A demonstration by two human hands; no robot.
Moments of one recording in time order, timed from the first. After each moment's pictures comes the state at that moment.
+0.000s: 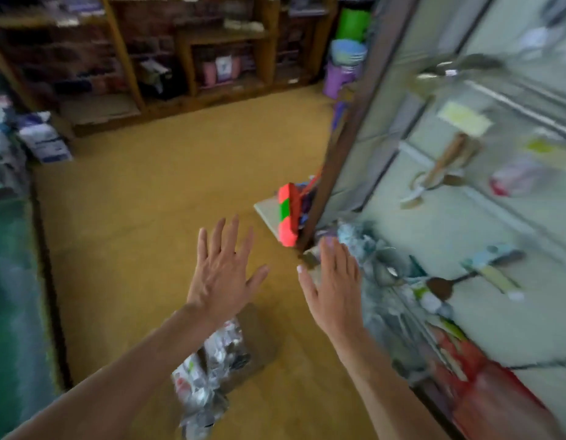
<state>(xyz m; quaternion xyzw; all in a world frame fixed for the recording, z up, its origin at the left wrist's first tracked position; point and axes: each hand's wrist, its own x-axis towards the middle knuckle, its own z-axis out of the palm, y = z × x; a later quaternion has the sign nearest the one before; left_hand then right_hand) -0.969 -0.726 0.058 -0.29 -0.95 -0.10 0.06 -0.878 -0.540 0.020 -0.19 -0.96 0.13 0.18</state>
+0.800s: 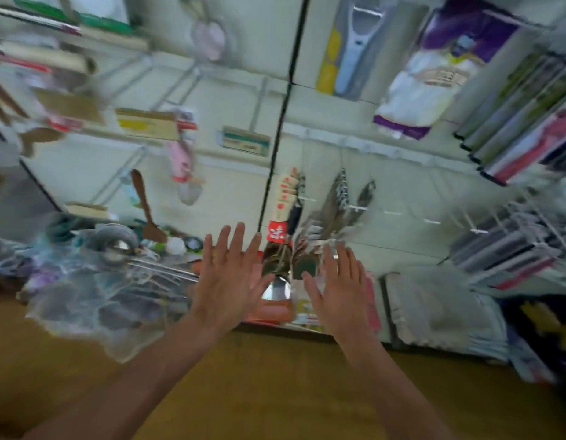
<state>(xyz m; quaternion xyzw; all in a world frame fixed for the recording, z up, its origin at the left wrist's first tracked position) -0.464 -0.236 0.058 -0.68 -0.73 -0.08 0.04 -0.254 -0.179 0.033 -0.59 -0.80 0.00 0.14</state>
